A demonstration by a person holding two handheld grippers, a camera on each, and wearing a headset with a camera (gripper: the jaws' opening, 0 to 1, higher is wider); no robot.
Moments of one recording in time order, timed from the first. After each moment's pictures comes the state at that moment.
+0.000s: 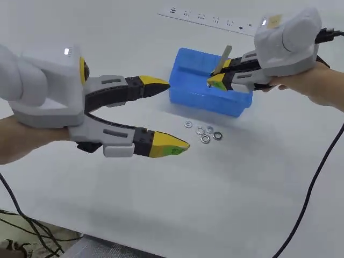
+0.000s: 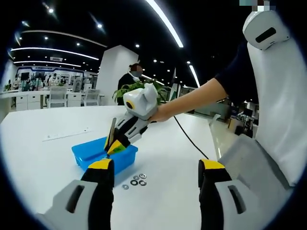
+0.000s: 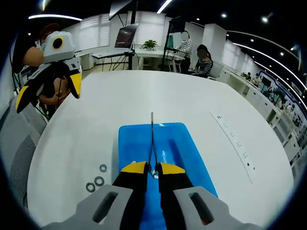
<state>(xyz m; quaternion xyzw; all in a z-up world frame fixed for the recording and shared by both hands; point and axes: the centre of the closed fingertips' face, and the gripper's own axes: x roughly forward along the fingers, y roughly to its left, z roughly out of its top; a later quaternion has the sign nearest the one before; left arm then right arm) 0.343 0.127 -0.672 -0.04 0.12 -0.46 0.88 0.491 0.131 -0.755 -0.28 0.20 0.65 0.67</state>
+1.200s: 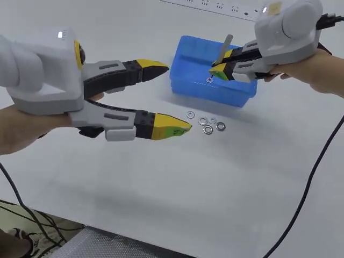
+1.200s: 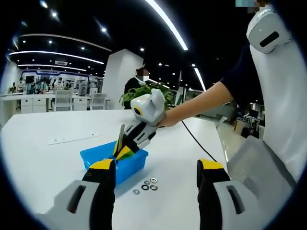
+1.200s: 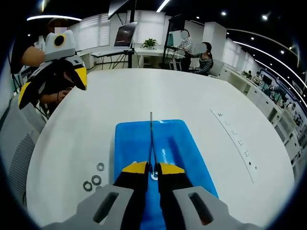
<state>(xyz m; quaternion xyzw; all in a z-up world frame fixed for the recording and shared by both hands) 0.367 0.135 -0.664 -0.04 0.09 -0.43 0.90 0.495 0.126 -0.752 -0.28 0.21 0.65 0.67</state>
